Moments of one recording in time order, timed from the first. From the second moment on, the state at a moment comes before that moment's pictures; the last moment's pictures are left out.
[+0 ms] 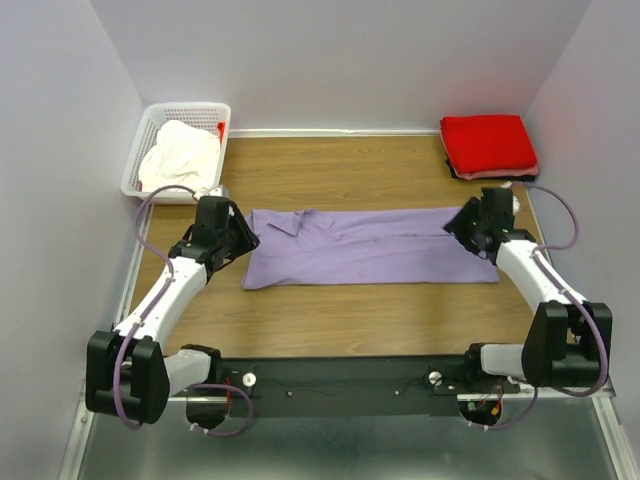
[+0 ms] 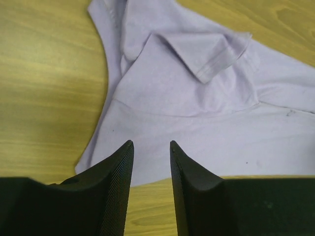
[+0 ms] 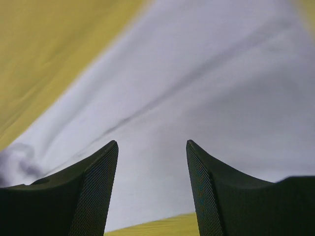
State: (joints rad) left arm -0.19 1.15 0.73 -0.34 0.07 -0.60; right arm -0.07 1.30 0.77 -0.31 0.06 0.67
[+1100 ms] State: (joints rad) left arm -0.31 1.60 0.91 -0.18 0.06 -0.52; right arm 0.43 2.14 1.32 0.15 -0.54 0.54
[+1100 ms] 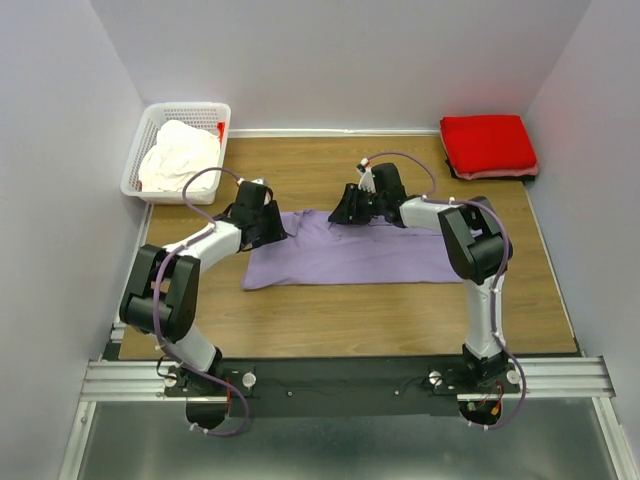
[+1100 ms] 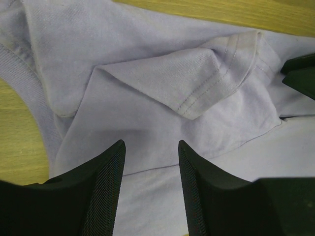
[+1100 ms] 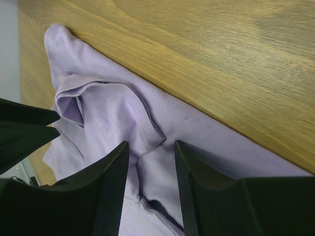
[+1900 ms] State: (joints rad) left arm -0.32 1.67 0.97 -0.16 0.06 -0.53; right arm 0.44 2.21 1.37 0.18 -0.59 0.58
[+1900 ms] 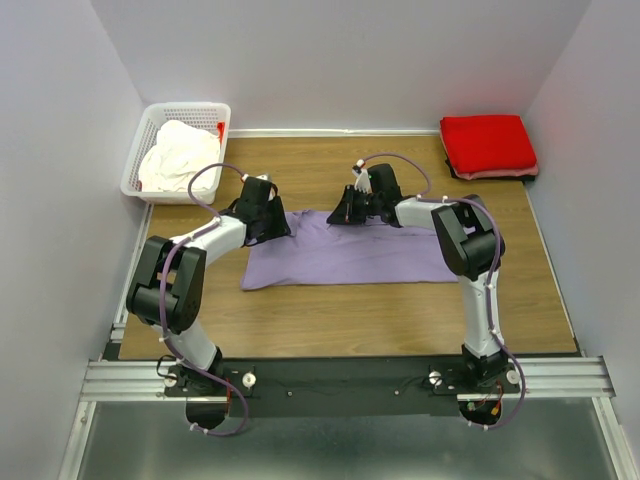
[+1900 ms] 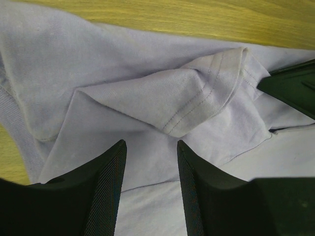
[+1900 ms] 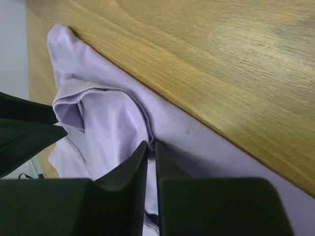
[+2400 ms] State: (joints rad) left arm -0.32 1.72 0.97 -0.10 0.06 -0.59; right arm 0.44 2.21 1.37 0.18 -0.59 0.58
